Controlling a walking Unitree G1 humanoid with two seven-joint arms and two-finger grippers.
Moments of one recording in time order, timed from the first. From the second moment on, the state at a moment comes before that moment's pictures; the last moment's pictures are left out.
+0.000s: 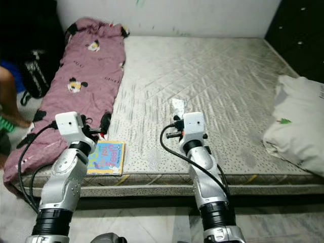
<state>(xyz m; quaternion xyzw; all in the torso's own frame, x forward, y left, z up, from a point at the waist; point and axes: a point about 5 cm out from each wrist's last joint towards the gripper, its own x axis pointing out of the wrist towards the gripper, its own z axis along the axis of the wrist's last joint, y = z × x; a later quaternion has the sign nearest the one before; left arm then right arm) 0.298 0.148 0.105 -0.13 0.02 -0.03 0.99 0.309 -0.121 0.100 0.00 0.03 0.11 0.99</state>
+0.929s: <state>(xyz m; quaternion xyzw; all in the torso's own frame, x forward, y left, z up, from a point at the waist) 0.300 0.136 0.109 -0.13 0.01 -0.06 0.99 0.310 -0.128 0.101 -0.01 0.03 0.10 0.99</state>
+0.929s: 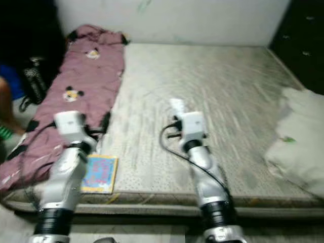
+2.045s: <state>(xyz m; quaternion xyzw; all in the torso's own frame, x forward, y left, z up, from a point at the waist) 0.303 0.142 0.107 -0.14 0.02 -0.04 0.99 0.313 -0.126 0.102 -0.01 0.03 0.11 0.99</state>
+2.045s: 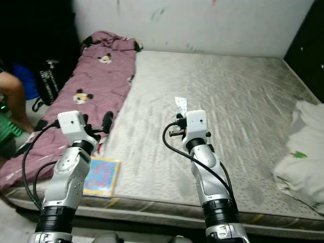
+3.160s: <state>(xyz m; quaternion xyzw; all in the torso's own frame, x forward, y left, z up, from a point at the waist) 0.305 0.156 0.105 -0.13 0.02 -0.02 0.99 0.314 -0.108 0.104 0.00 0.03 0.14 0.99</state>
